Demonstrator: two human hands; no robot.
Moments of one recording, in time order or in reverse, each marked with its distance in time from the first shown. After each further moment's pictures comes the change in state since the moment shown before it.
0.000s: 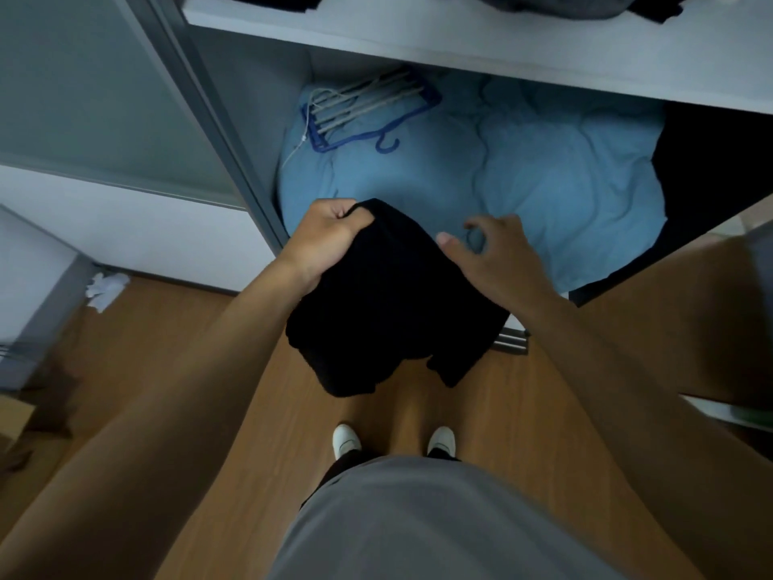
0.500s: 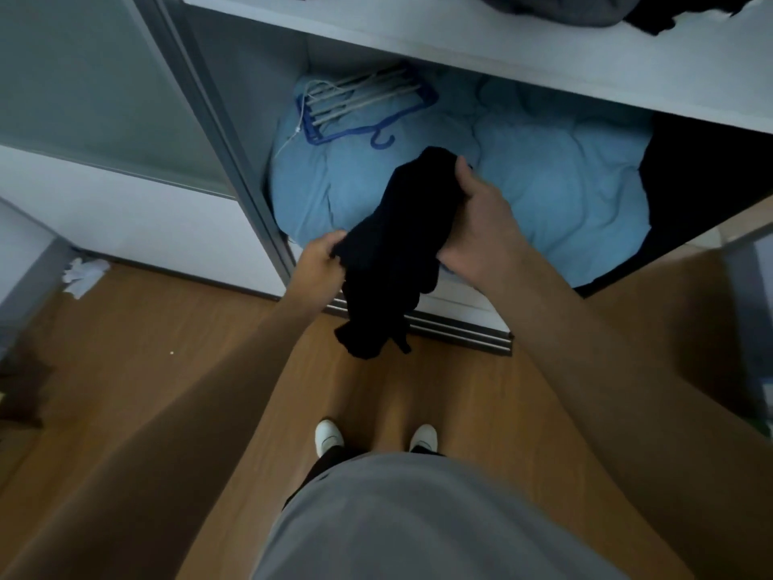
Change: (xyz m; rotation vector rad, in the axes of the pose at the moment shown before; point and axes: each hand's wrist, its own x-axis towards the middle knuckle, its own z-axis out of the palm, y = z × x) left_hand -0.015 -0.063 0.013 0.142 0.105 0.068; right_hand 0.003 -0.074 -0.019 1.623 -0.292 0.400
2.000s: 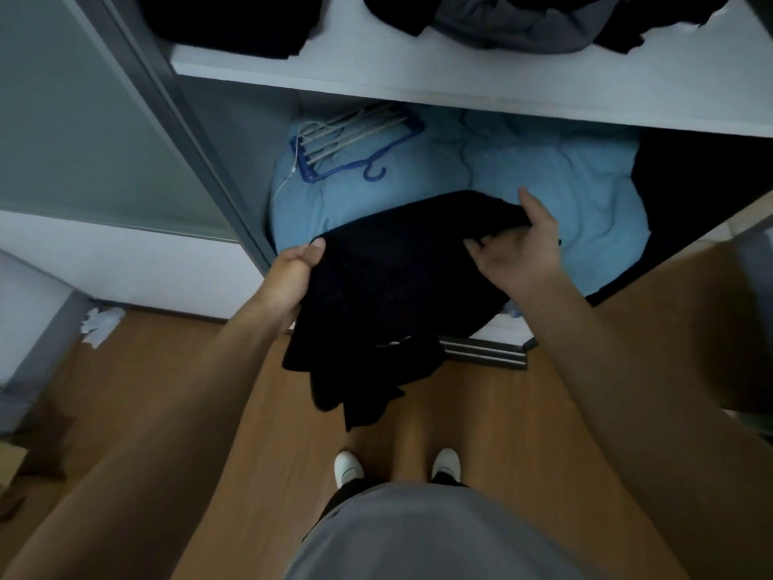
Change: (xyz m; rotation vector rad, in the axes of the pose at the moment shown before) left_hand 0.039 0.024 -0.034 -0.365 -0.046 -0.274; right_hand 0.044 -0.040 -0.081 0.278 0.020 -0.117
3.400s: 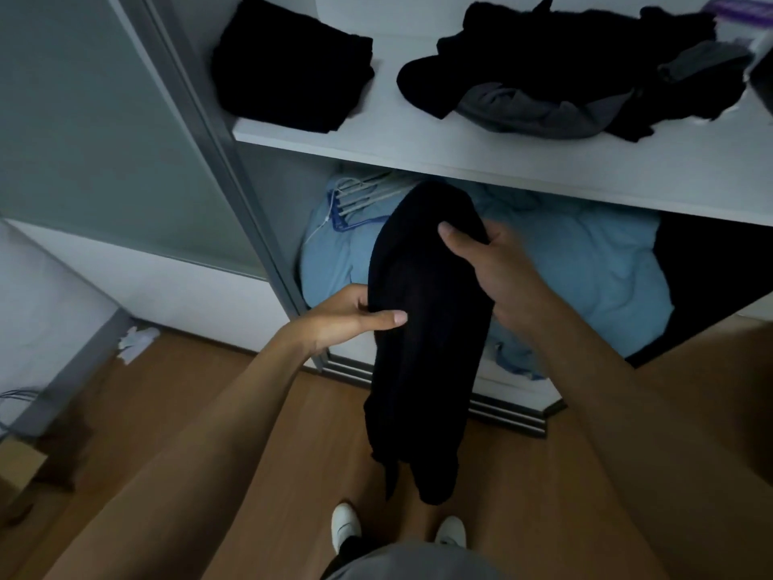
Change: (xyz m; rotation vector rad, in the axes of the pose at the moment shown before) left_hand -0.022 0.041 0.037 0.395 -0.455 0.196; right_hand -0.038 -0.011 0.082 -0.907 -0.415 -0.353
